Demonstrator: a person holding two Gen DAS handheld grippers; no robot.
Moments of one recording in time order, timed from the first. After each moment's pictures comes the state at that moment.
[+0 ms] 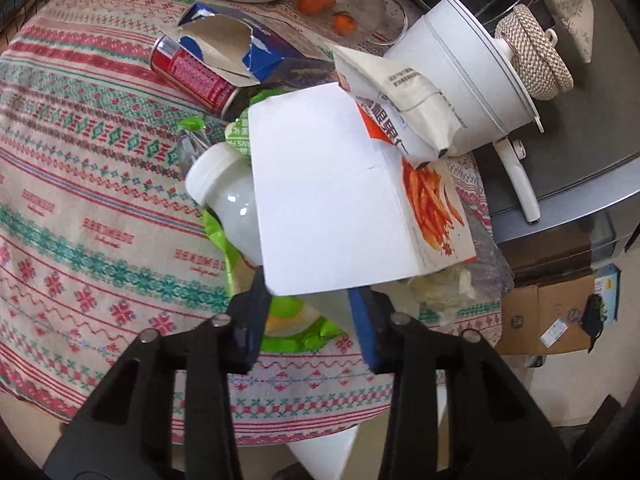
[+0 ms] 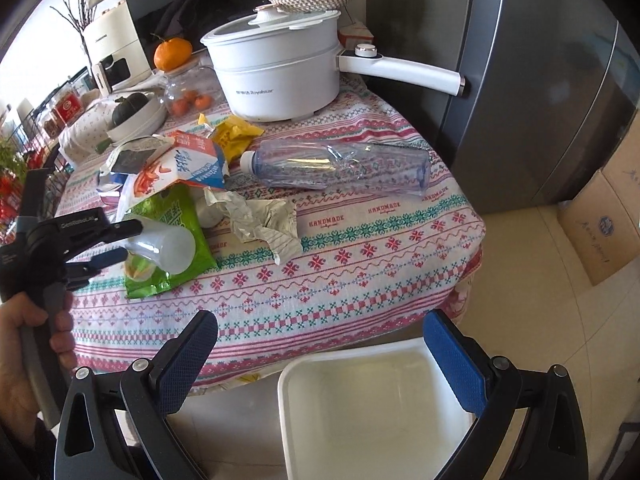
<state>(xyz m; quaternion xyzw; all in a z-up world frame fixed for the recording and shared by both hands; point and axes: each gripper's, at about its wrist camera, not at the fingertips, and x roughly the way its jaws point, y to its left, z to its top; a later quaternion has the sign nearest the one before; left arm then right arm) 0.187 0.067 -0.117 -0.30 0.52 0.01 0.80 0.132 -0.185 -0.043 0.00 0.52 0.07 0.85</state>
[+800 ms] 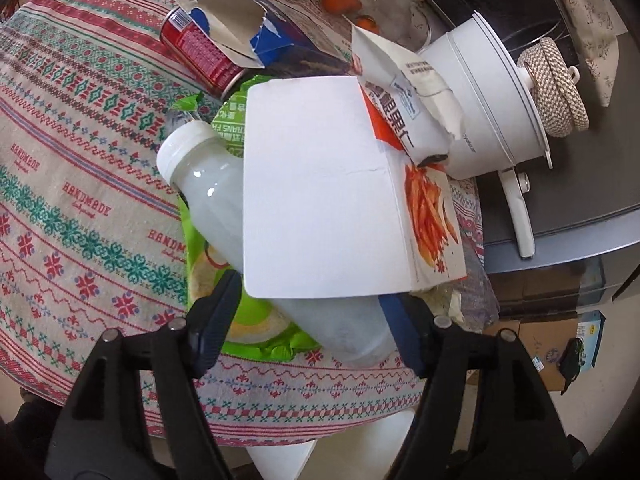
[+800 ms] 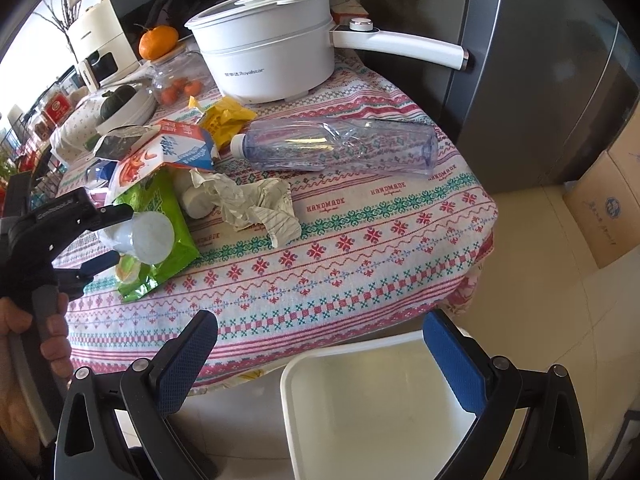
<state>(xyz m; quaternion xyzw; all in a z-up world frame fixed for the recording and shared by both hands) 0.195 0.067 -0.132 -0.38 0.51 0.05 0.77 0.143 -0.185 -0.060 0.02 0.55 0.06 0.83</state>
